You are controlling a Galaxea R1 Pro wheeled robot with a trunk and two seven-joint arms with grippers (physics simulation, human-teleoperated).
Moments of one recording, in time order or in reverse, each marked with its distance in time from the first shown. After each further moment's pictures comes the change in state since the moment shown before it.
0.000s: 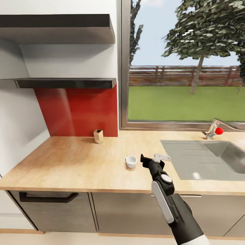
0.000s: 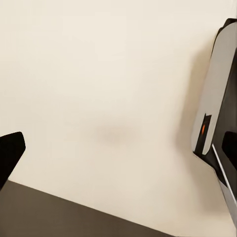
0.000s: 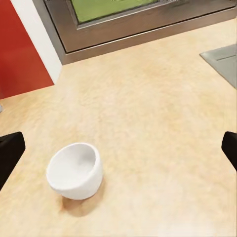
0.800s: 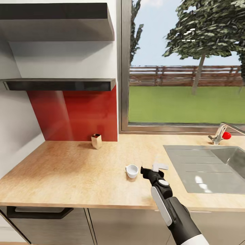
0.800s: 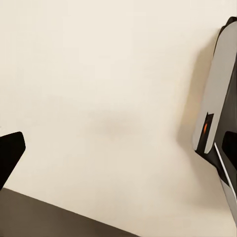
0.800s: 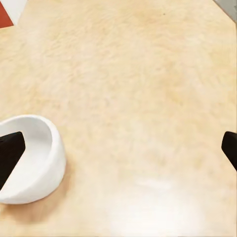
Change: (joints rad) left arm 0.000 0.003 0.000 0.004 0.002 0.001 0.002; right arm 0.002 -0.014 0.002 0.154 0.001 0.077 0.001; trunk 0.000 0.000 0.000
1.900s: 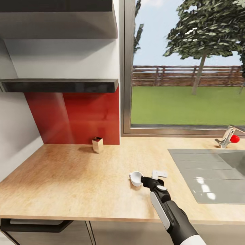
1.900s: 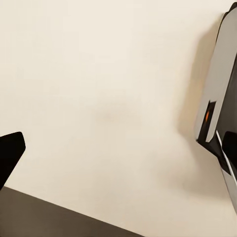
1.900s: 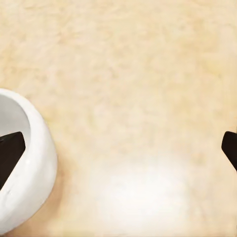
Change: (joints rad) left arm 0.009 -0.002 0.001 0.021 0.000 -0.001 0.000; right arm 0.000 0.002 -0.001 0.143 -0.003 -0.005 0.000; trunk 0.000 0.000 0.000
